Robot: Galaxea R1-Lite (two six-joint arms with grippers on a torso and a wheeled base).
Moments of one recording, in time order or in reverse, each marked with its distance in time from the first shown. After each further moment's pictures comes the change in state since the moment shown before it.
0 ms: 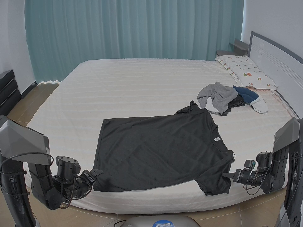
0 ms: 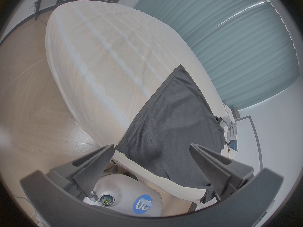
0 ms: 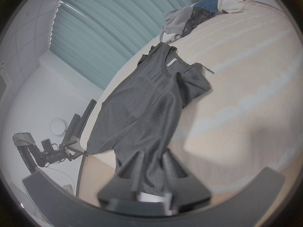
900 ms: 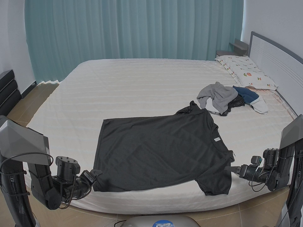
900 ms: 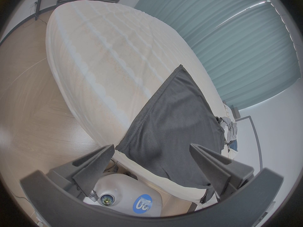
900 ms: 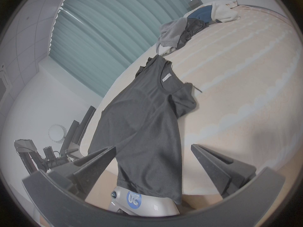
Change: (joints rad) left arm 0.001 -0.002 0.003 0.000 -0.001 -0.003; right arm -0.045 -0.051 0.017 0.001 0.012 0.008
